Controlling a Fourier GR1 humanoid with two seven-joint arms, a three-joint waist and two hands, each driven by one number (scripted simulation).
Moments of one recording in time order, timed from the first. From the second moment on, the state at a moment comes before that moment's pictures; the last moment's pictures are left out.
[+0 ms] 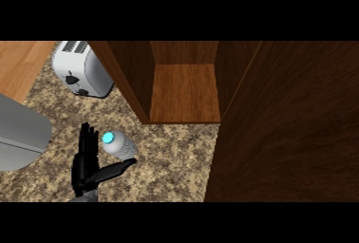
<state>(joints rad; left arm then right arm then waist) -0.03 0.02 0.07 -1.08 0.22 0.22 -0.51 0.00 -0.15 0.43 -2.51 0.01 -0.18 0.55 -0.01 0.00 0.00</state>
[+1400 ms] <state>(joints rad) -0.33 0.02 0.20 -0.49 0.35 -0.04 -0.85 0.09 -0.21 0.40 -2.51 0.02 -0.19 0.47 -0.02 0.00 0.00</state>
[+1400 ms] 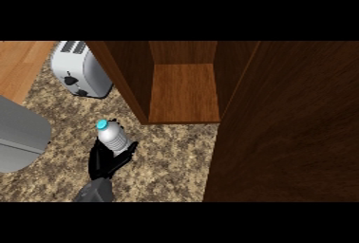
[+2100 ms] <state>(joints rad) -0.43 0.03 0.10 -0.39 0.26 -0.02 -0.96 0.17 -0.23 0.31 -2.50 0.00 -0.14 0.37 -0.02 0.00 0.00</state>
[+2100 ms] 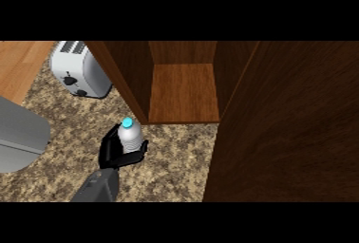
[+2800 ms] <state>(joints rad) -0.49 0.02 0.00 -0.47 0.28 -0.20 -0.85 0.23 -0.25 0.06 -2.49 -0.07 -0.04 0.30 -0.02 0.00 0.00</state>
